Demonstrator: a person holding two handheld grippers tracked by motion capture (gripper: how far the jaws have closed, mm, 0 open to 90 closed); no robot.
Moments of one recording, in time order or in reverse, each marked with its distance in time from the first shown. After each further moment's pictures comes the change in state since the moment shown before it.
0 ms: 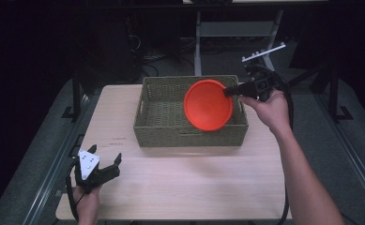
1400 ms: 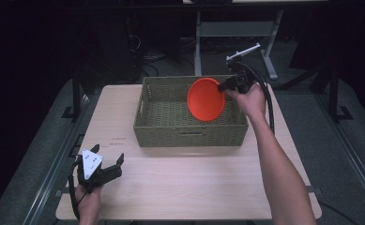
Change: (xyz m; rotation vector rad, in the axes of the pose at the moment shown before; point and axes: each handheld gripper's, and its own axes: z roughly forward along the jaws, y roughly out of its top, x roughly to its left) left arm -0.003 0.000 0.004 0.004 -0.025 0.018; right arm -0.038 0.022 0.073 0.078 -0.166 0.098
